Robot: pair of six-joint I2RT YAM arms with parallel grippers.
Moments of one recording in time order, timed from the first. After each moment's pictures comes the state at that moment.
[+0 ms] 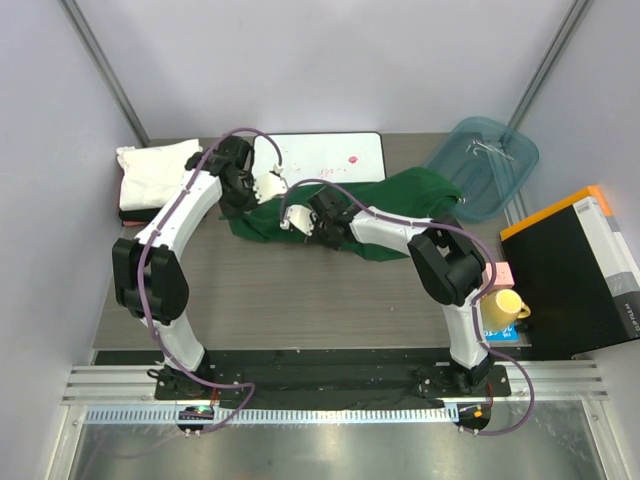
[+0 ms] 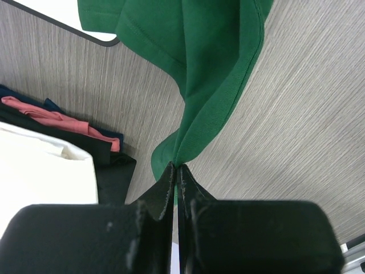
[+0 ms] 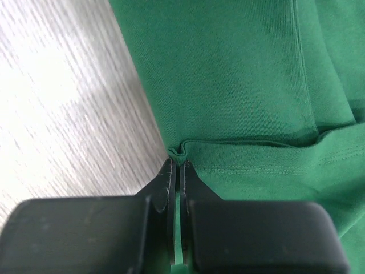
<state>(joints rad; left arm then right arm) -0.27 1.76 1.61 -1.05 0.05 0.97 0.73 2.07 1.46 -0.37 -0.01 -0.62</state>
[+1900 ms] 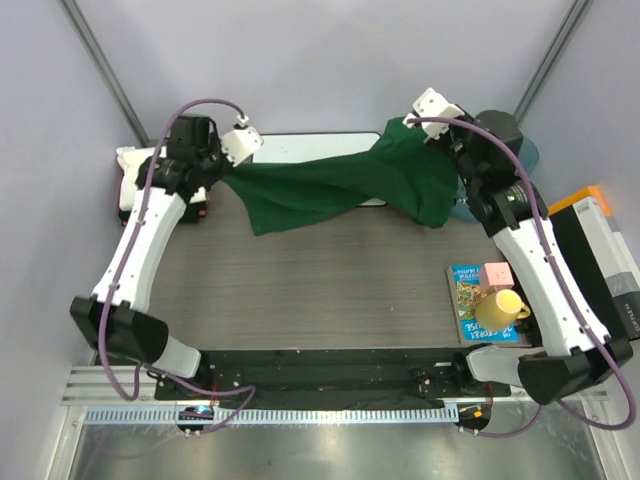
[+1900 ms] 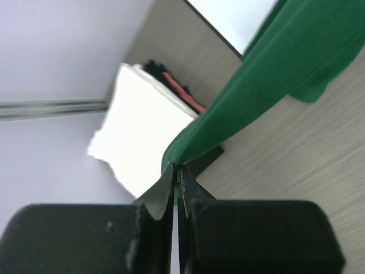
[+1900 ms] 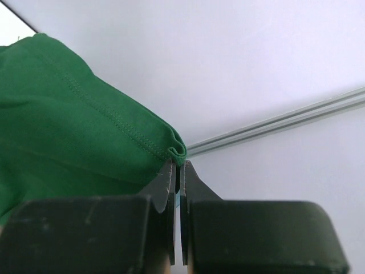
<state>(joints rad) -0.22 1.53 1.66 -0.85 -0.06 0.83 0.30 1.29 1.52 -0.35 0.21 -0.88</state>
